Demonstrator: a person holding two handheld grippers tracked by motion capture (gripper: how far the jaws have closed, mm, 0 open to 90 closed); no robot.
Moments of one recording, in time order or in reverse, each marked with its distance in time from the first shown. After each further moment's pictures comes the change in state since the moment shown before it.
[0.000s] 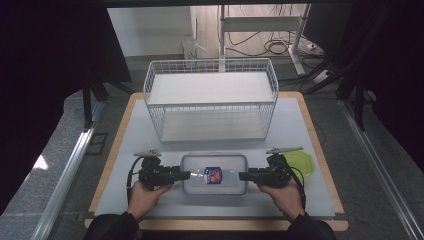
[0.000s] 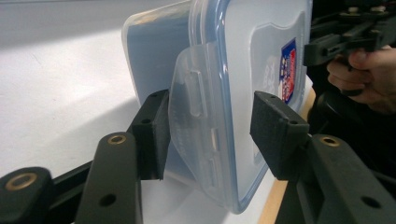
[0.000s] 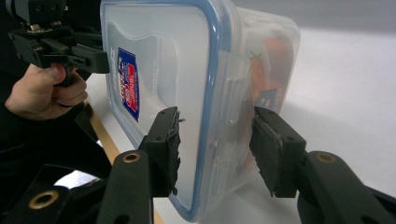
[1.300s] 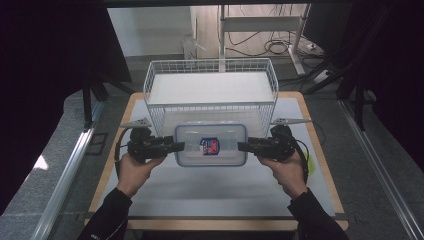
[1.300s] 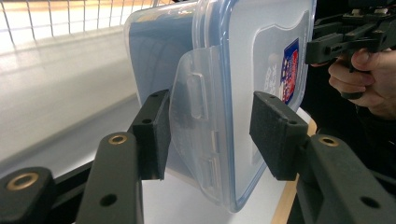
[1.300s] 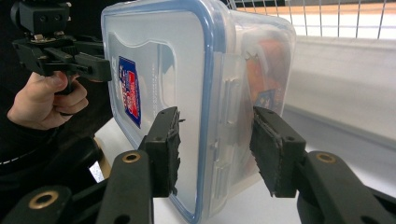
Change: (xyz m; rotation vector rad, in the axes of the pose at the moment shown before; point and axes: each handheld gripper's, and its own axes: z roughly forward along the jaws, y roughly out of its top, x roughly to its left) left arm -0.032 0.088 -0.046 -0.092 0.061 0.139; right arm 0.030 0.078 -0.032 -0.158 0.013 -0.129
